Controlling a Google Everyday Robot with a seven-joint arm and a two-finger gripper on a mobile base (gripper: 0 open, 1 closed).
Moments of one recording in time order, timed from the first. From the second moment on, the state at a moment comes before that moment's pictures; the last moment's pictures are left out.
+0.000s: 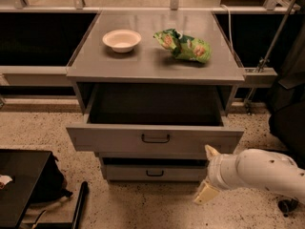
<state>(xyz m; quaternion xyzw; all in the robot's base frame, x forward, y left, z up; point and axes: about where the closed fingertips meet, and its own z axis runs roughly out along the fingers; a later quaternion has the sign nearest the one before) 0.474 -0.176 0.592 -0.57 0.77 0.01 0.28</state>
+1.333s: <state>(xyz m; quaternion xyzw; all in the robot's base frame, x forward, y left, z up) 0.532 -0.181 0.634 -0.55 0.77 -0.03 0.33</state>
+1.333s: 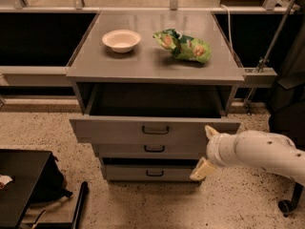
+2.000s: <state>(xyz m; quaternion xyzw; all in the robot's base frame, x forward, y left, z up) 0.583 -0.187 0.641 -0.53 0.78 -0.06 0.34</state>
